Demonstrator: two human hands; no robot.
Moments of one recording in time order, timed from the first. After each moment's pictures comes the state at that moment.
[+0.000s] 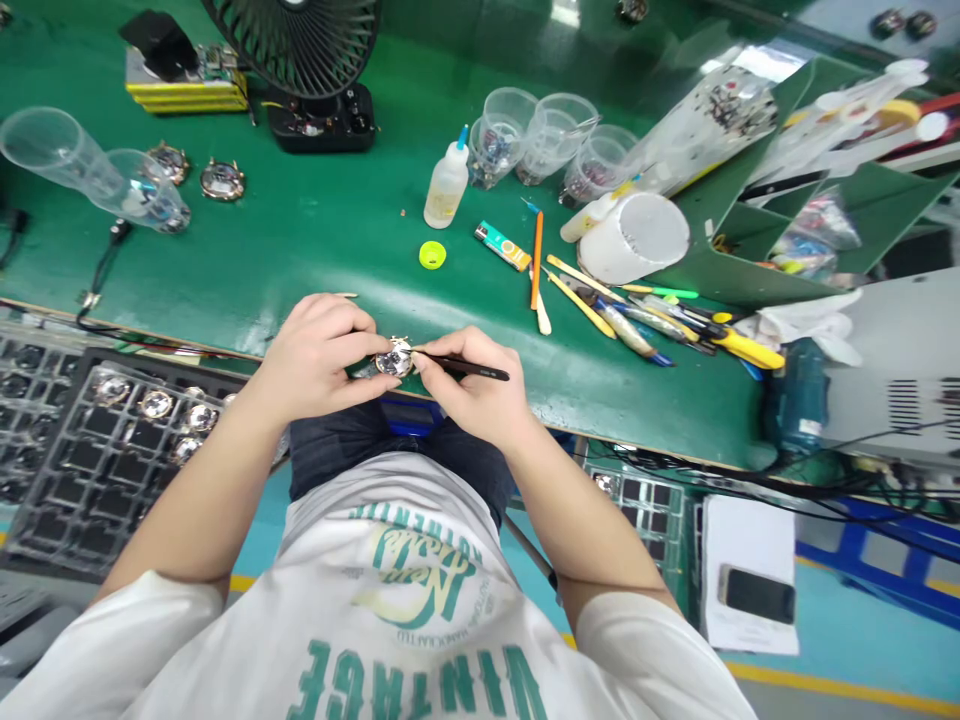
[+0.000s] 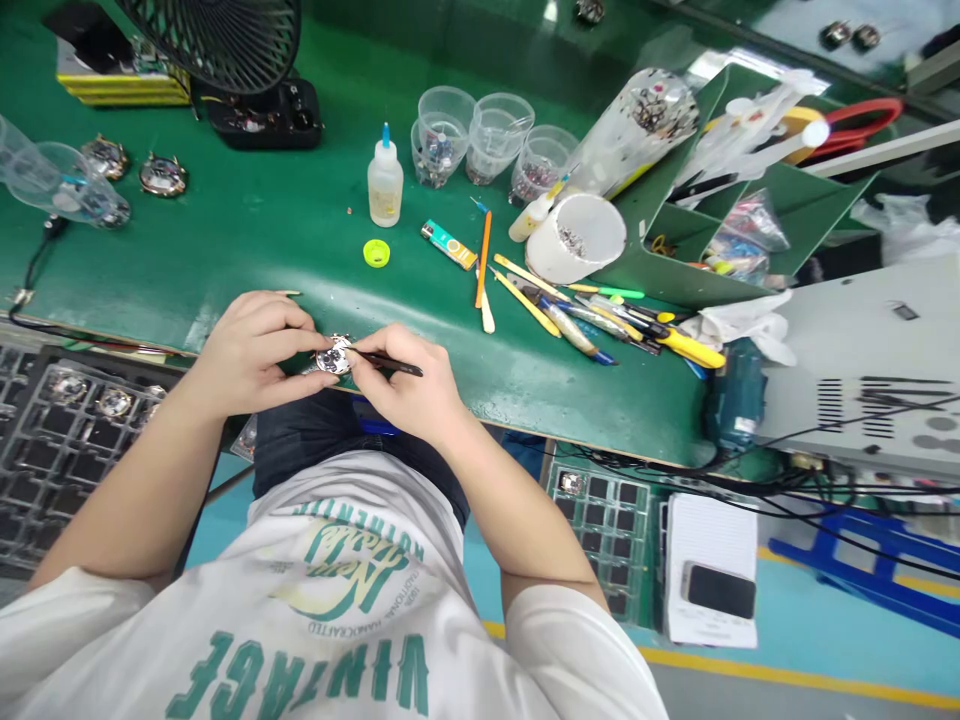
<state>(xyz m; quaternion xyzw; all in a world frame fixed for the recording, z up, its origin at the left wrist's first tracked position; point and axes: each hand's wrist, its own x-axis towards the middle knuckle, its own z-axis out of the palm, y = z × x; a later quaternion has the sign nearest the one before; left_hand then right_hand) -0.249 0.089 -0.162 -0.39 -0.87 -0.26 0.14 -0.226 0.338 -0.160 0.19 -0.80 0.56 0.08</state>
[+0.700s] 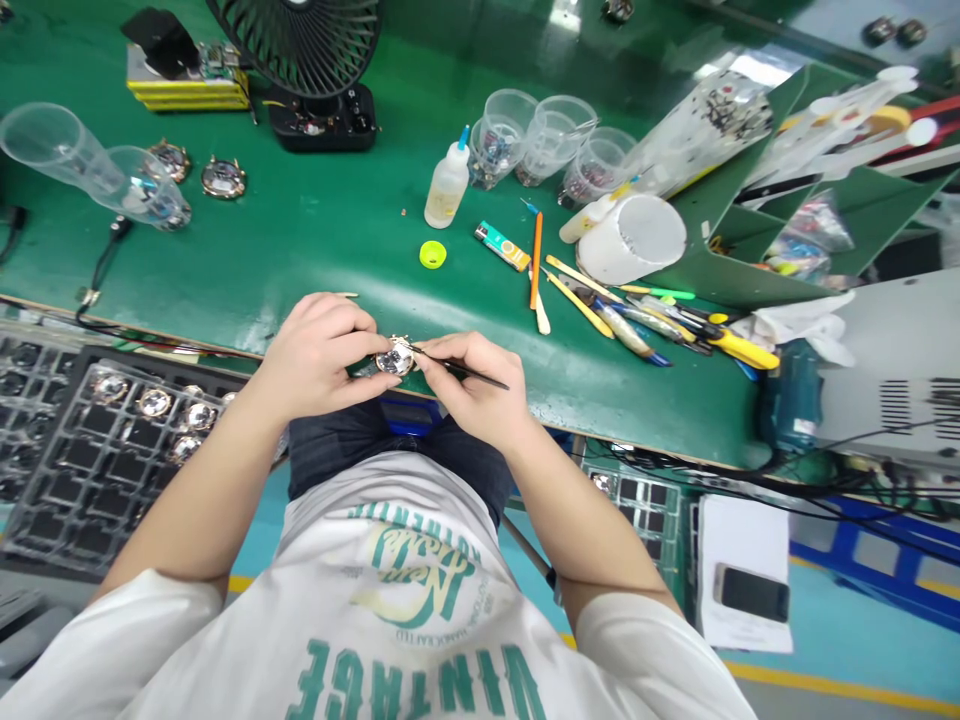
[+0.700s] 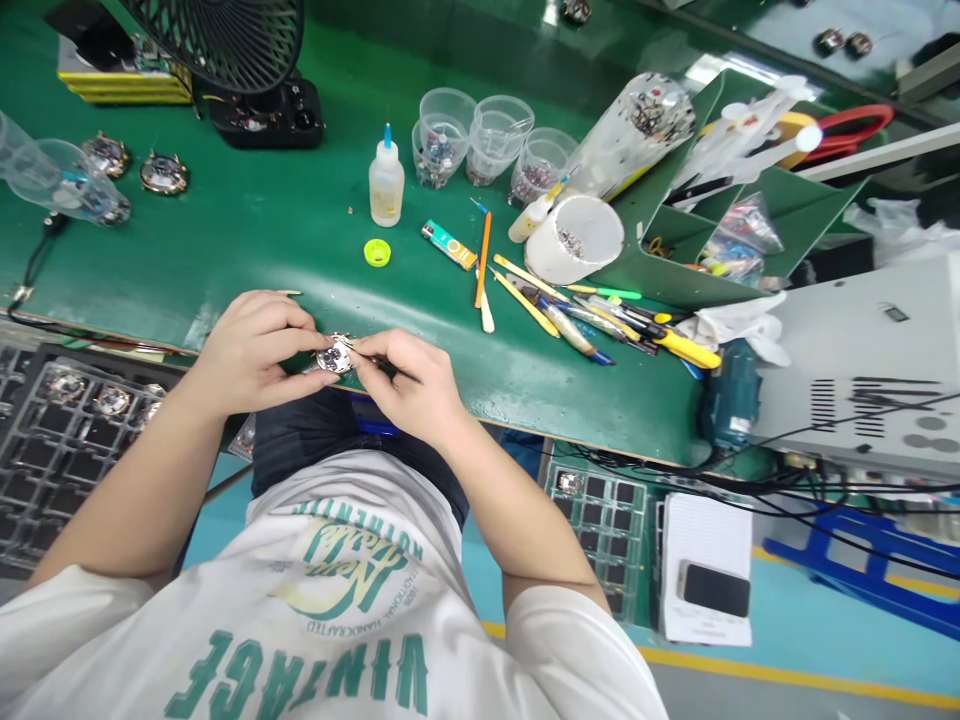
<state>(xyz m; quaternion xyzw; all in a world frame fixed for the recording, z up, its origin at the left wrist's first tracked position) -0.248 0.089 -0.162 -0.38 -0.88 -0.26 0.14 -0.224 0.339 -0.167 0.23 -0.78 0.57 0.12</state>
